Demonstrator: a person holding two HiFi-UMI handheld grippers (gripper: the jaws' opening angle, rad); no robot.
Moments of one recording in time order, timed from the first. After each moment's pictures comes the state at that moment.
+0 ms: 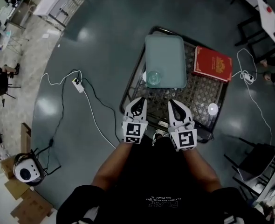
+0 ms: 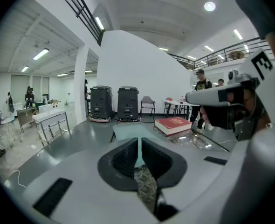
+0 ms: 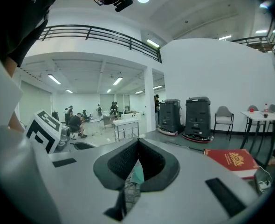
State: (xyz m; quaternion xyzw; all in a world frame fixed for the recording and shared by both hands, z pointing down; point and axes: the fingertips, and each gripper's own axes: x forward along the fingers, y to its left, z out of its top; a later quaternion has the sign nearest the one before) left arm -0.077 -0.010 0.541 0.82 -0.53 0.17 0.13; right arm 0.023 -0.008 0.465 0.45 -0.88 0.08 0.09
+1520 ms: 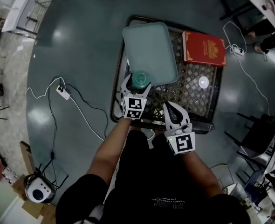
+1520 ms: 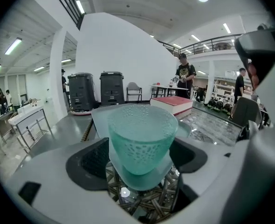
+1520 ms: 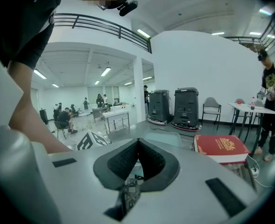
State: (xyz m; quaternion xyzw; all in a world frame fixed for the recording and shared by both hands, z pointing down) left arm -0.034 -0.123 0.672 0.86 -0.43 0.25 0.14; right arm 0.032 -0.027 0.505 0.52 -0.84 0.12 0.12
